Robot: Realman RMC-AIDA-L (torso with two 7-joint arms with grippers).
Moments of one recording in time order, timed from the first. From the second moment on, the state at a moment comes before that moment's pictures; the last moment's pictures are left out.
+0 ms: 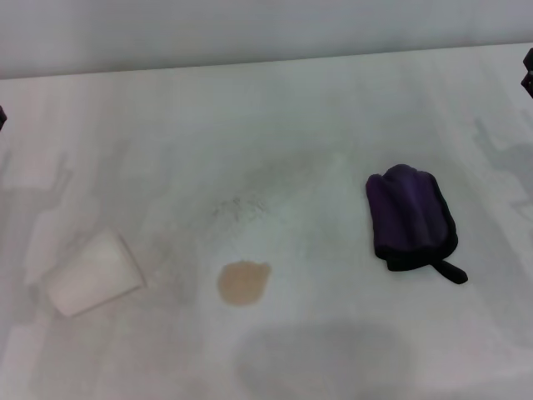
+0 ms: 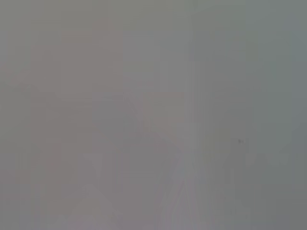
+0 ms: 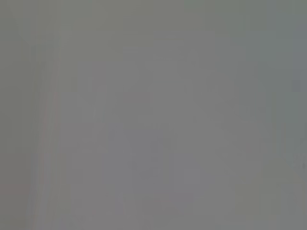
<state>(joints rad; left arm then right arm) -0.42 -2.08 2.84 0.16 -1.41 1.45 0.08 0.37 2.01 -0.05 0.01 1.75 1.41 -2.89</state>
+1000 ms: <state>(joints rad) -0.38 -2.08 2.84 0.16 -1.41 1.45 0.07 0.39 2.01 -0.05 0.03 1.74 1.42 -2.89</state>
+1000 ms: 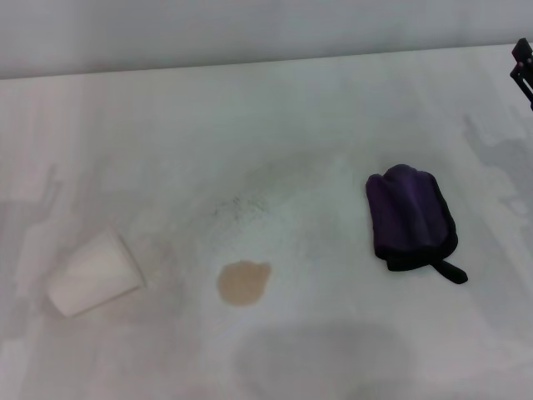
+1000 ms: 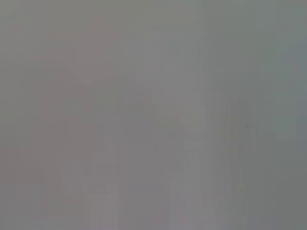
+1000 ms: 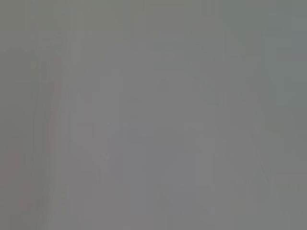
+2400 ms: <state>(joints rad) -0.48 -2.07 2.85 -0.30 -1.07 1.45 -0.83 0.38 2.01 -0.09 0.04 1.73 1.42 -2.89</state>
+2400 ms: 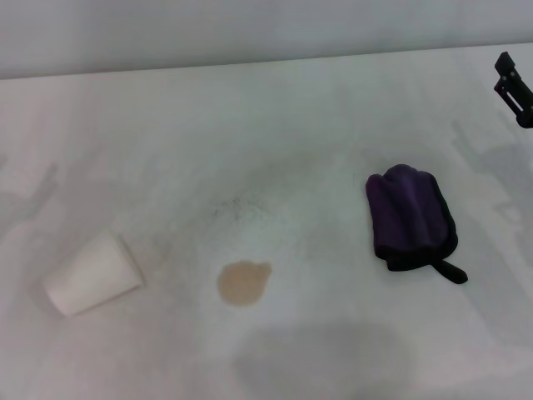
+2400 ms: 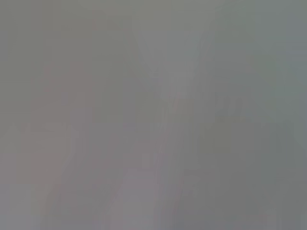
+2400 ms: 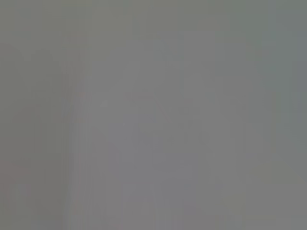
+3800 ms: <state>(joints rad) -0.93 -1.96 2.85 -1.12 0.04 2.03 -1.29 0.43 2.02 -0.08 0.04 1.74 1.36 -2.90</state>
